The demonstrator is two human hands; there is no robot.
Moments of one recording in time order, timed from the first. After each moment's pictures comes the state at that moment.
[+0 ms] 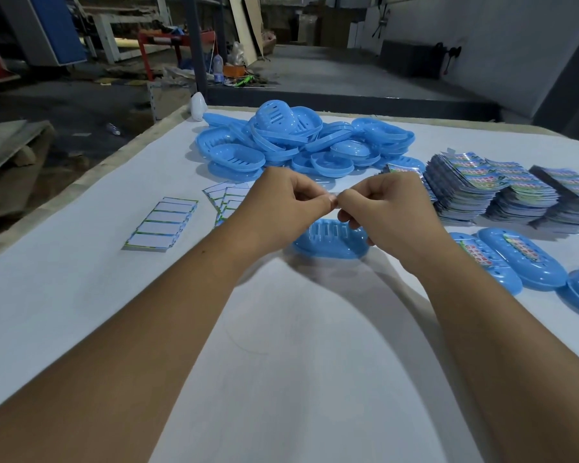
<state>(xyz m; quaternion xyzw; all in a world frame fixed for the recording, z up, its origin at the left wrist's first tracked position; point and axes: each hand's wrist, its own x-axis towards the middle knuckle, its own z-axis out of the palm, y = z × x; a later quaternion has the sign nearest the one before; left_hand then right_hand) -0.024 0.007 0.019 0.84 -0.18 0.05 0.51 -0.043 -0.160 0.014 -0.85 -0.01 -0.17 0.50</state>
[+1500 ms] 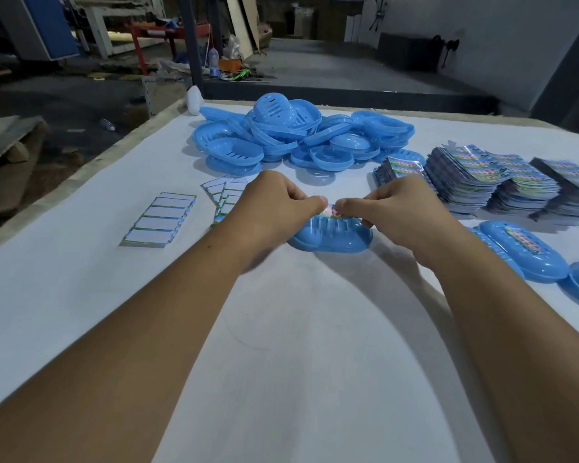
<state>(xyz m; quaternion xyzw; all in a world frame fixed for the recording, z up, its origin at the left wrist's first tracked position) -0.008 0.011 0.000 0.88 -0.08 0.05 0.47 -0.033 -0.179 0.007 -0.89 0.10 -0.10 0.44</state>
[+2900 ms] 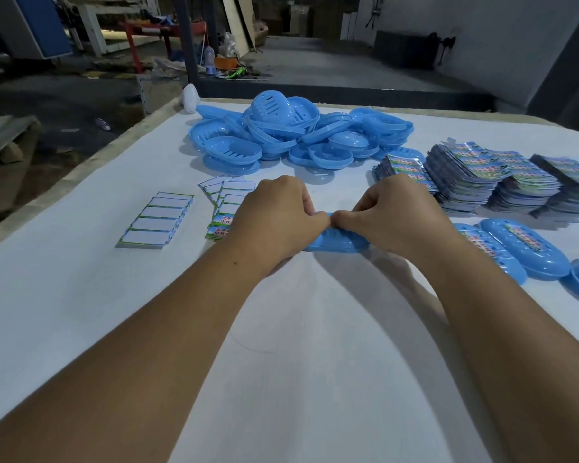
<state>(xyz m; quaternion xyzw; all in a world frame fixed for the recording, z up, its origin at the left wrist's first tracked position) -0.011 0.002 -0.004 0.95 -0.12 0.13 0.27 -0.039 -0.164 0.009 -0.96 0.08 -0.13 0.24</state>
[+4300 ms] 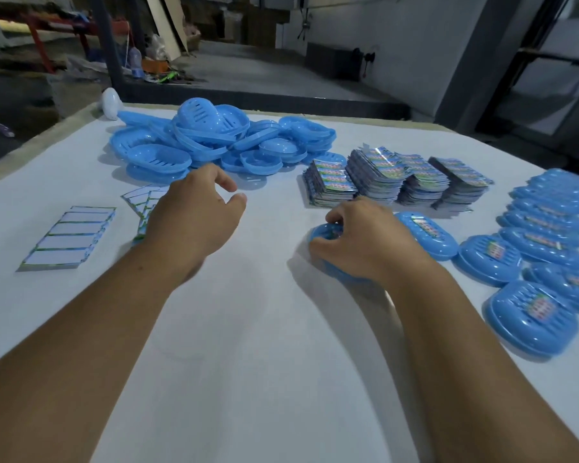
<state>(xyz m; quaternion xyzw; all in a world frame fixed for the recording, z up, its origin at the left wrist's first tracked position) -0.017 0.009 0.008 0.92 -0.08 0.13 0.36 -0.086 -0.202 0.005 -0.98 0.08 -0.12 0.12</state>
